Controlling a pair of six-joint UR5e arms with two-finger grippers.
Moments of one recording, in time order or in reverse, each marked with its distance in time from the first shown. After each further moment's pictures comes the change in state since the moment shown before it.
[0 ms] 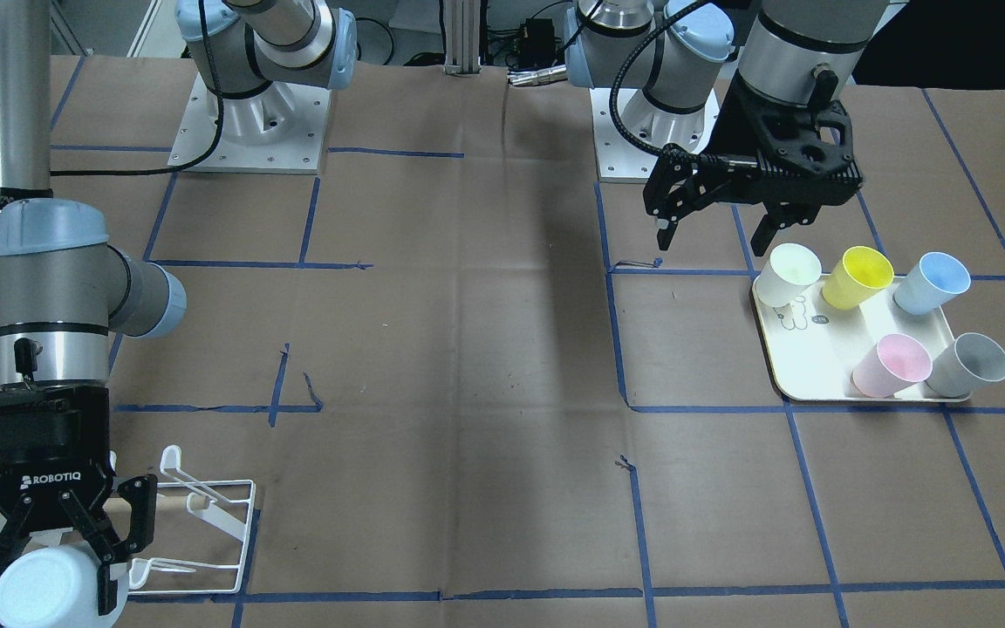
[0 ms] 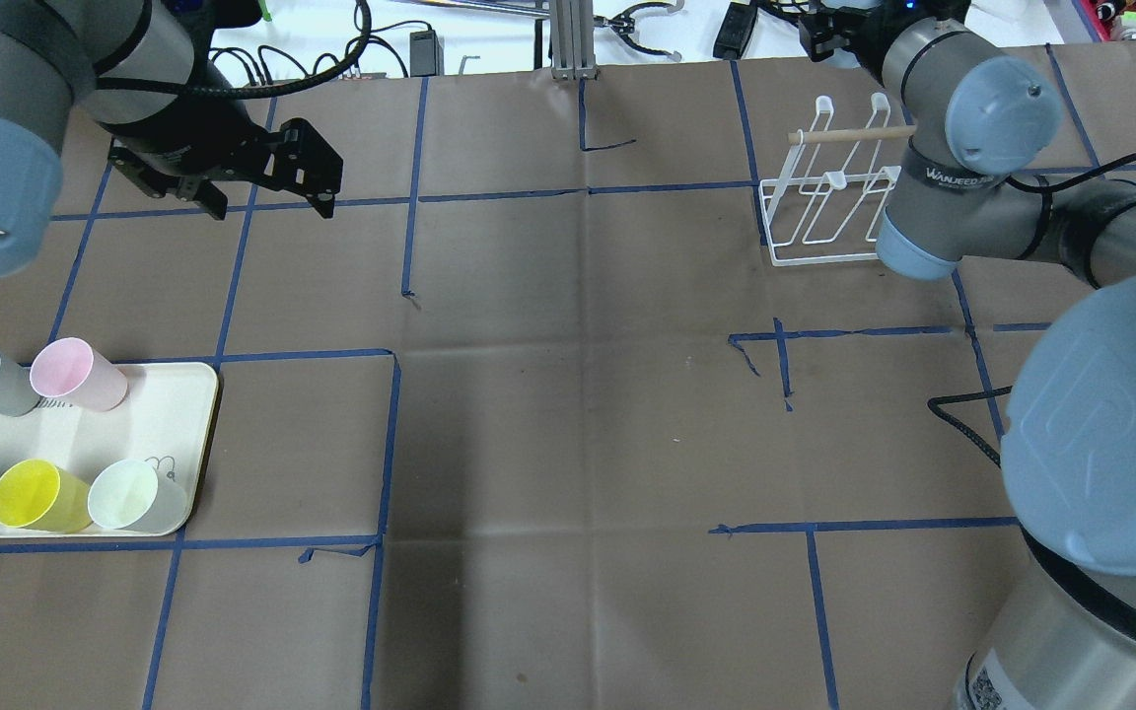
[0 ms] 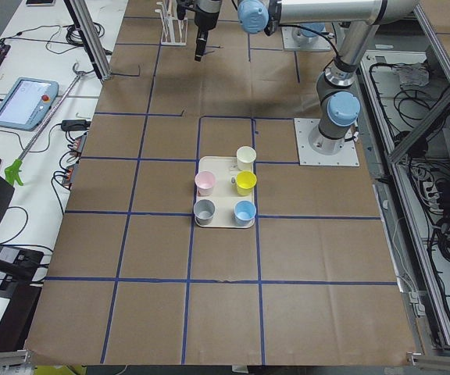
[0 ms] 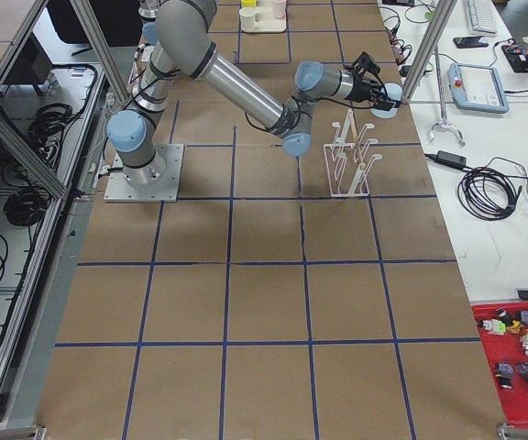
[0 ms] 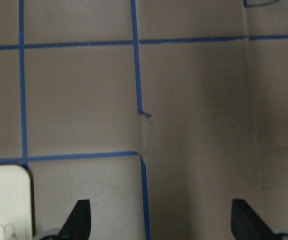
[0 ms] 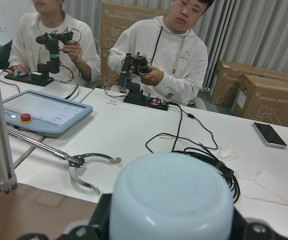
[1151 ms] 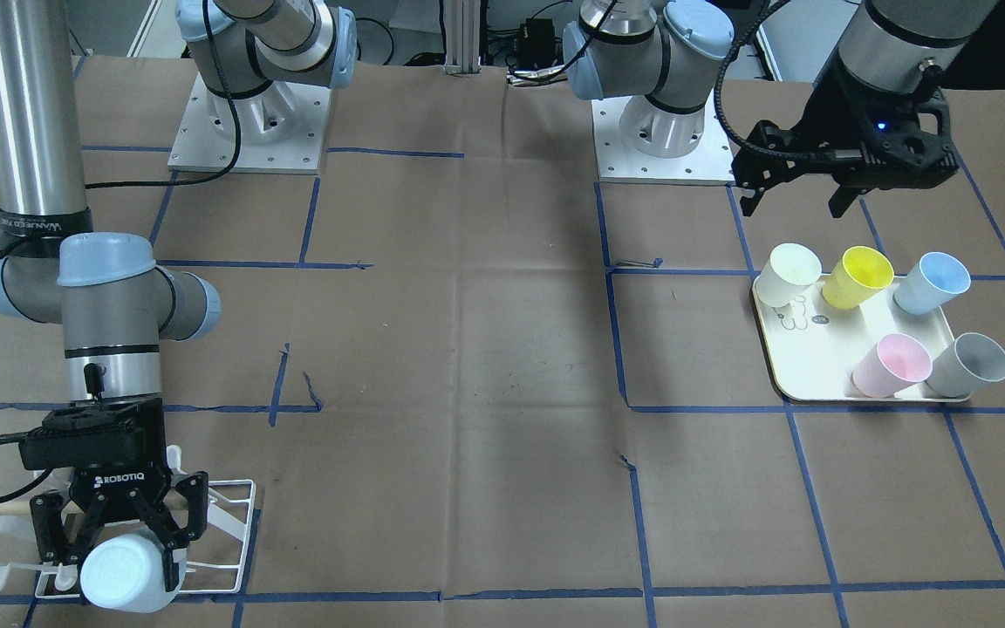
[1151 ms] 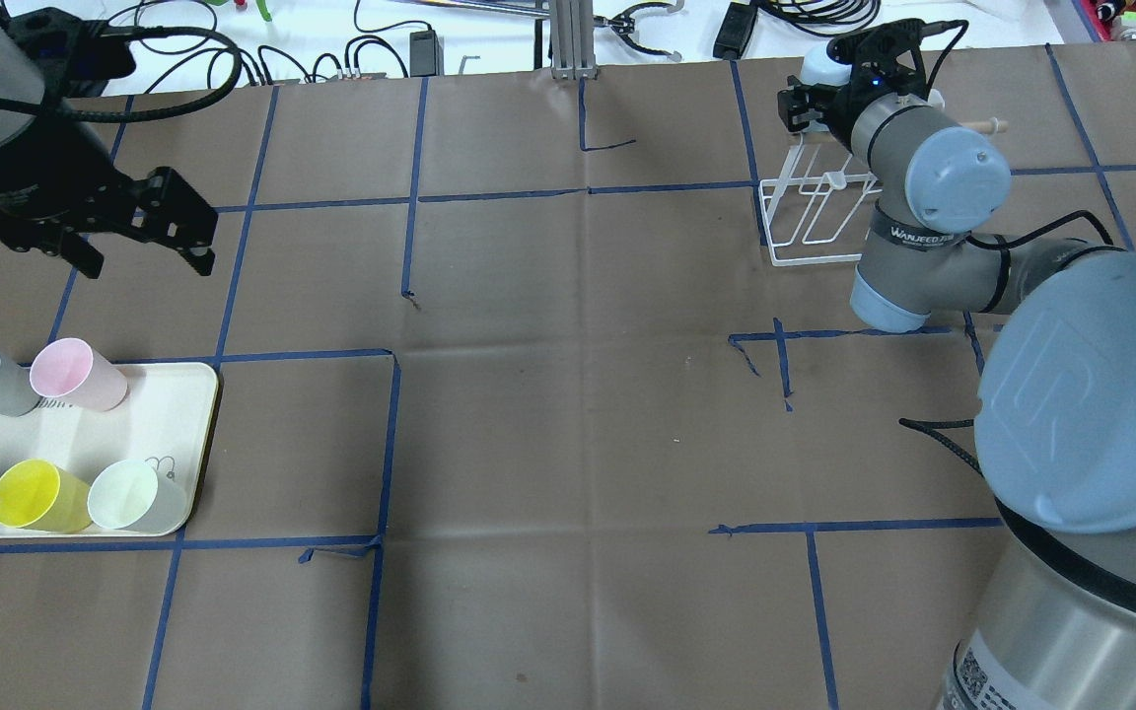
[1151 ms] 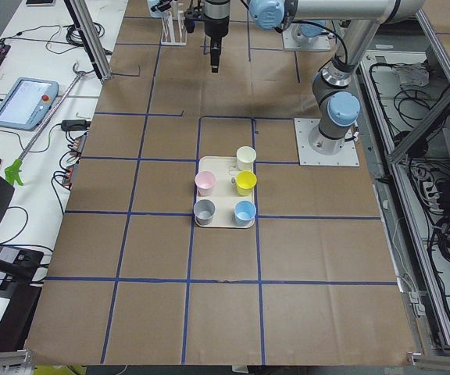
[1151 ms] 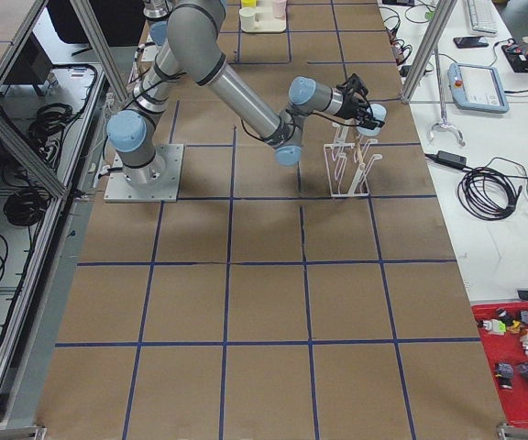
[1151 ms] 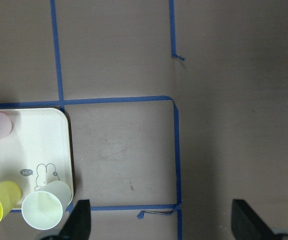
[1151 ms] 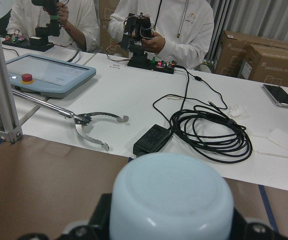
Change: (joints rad) left arm 0.229 0.071 -0.063 -0.135 0.023 0.194; right arm 0.018 0.052 0.099 -0.059 -0.009 0.013
